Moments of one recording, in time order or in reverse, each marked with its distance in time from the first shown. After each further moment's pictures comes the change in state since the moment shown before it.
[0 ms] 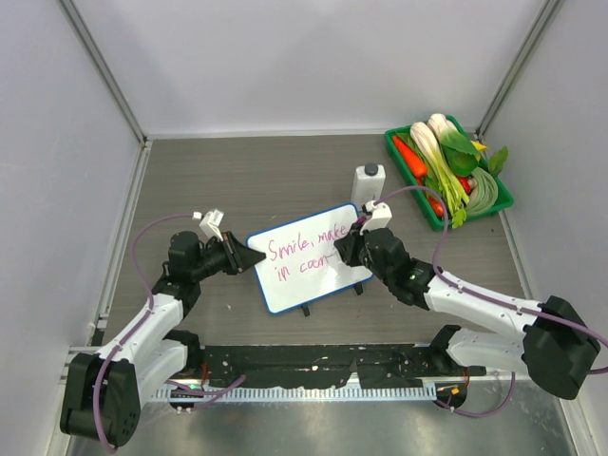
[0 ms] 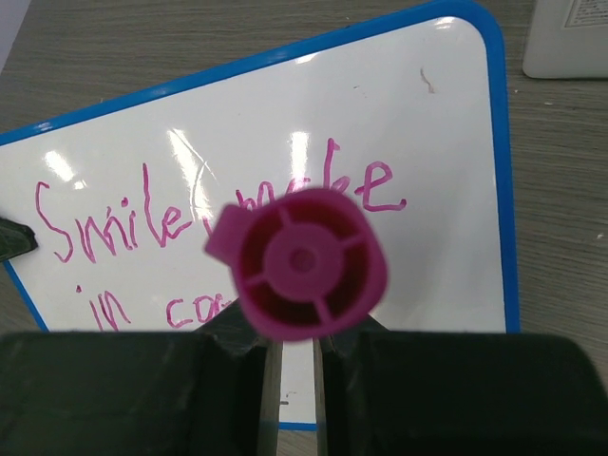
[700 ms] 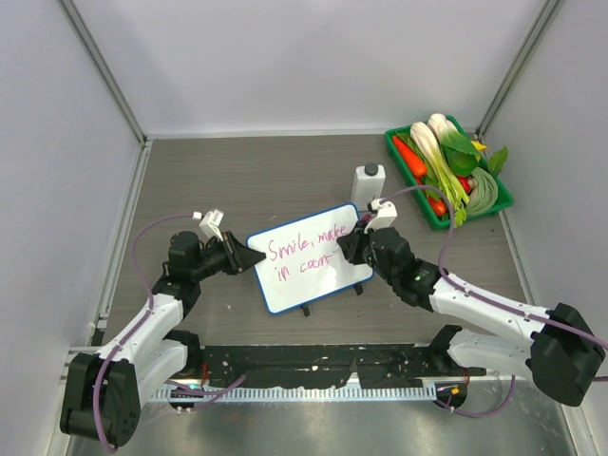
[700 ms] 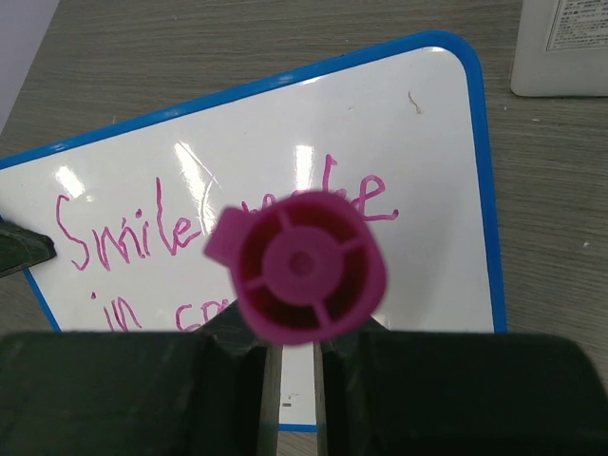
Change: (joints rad) left arm 0.000 0.000 0.000 0.000 0.000 0.000; right arm -0.013 -0.053 -0.003 -0.016 0.010 -0.002
